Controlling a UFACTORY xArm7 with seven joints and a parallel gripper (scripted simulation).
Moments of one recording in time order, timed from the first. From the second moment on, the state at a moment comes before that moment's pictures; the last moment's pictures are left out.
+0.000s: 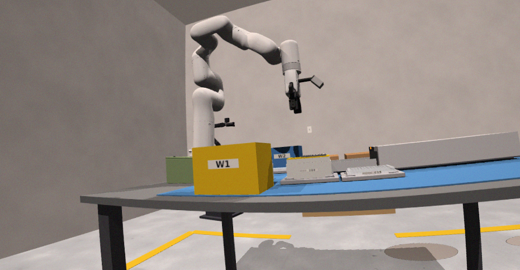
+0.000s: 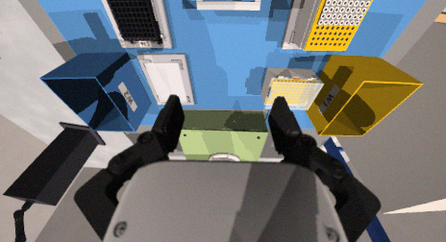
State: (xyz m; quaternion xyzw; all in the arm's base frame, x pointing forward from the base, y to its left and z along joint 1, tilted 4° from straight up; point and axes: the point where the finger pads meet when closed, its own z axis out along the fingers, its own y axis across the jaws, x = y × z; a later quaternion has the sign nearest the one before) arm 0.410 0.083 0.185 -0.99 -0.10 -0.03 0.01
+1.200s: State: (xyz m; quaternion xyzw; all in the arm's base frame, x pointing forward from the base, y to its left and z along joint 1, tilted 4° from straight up) arm 0.530 0.020 0.146 -0.99 -0.11 -0.03 0.01
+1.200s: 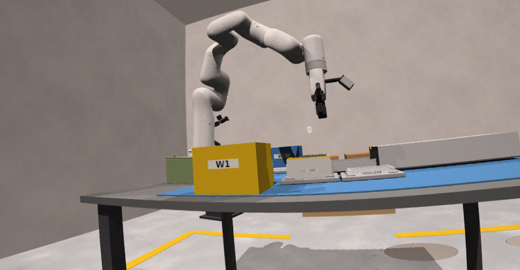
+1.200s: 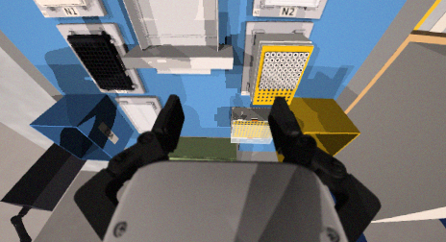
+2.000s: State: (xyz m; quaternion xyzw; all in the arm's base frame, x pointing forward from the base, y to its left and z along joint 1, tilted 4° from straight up) arm 0.623 -0.029 0.116 -0.99 -0.11 -0.03 0.01
